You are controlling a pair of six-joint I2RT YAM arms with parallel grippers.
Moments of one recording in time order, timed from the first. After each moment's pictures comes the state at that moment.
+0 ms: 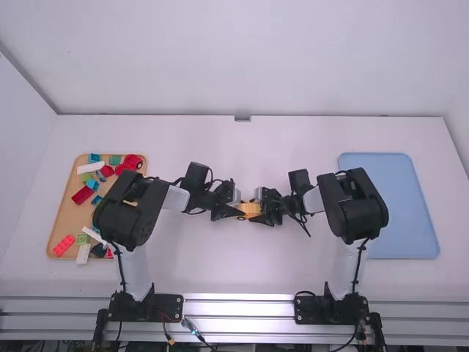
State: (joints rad) left arm -0.30 1.98 0.81 0.19 1.00 0.90; right arm 0.24 2.07 0.76 0.17 -1.03 -1.08
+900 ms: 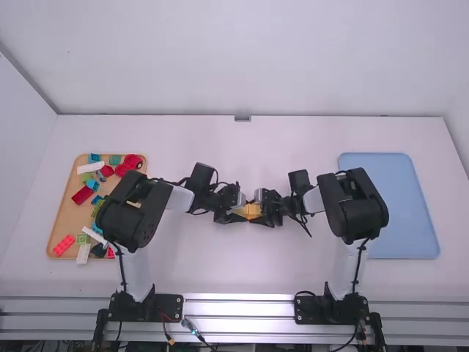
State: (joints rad) left arm -0.34 1.98 0.83 0.15 0.97 0.96; right arm 0.23 2.07 0.76 0.15 -1.04 -1.11
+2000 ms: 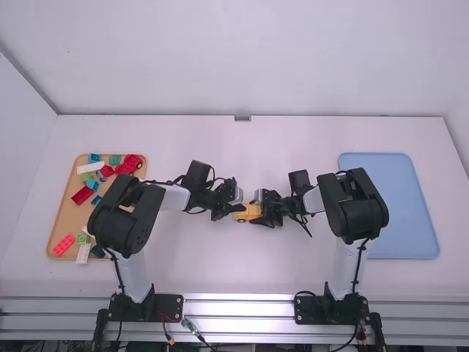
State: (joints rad) left arm -0.32 1.93 0.83 0.09 0.98 0.88; right arm 0.23 2.07 0.76 0.13 -1.05 -1.12
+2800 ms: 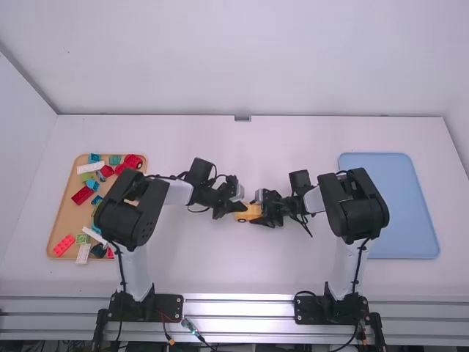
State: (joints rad) left arm -0.32 1.99 0.91 -0.04 1.00 0.88; right arm 0.23 2.07 0.76 0.13 -1.05 -1.13
